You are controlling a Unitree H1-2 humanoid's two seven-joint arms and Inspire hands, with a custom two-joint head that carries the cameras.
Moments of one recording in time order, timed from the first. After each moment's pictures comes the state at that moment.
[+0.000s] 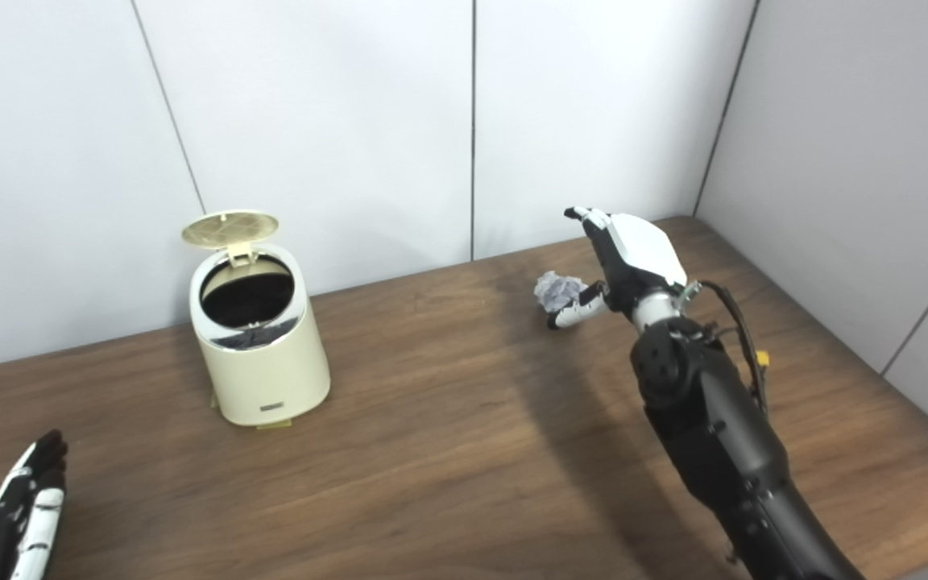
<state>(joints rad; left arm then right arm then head) -0.01 0.14 0.06 -0.10 0.15 0.01 0.00 -0.36 -0.49 -0.03 -0.03 -0.77 0.47 0.22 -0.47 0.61</state>
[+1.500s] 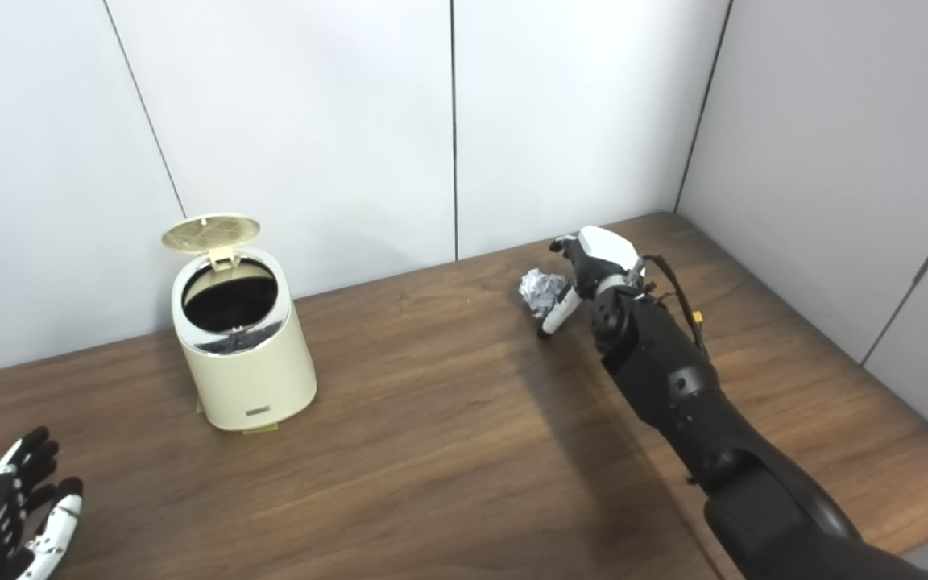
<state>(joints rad) 0.01 0.14 0.04 -0.21 0.23 0.08 0.01 -0.61 -0.52 0.16 0.52 -0.63 0.42 0.06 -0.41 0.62</state>
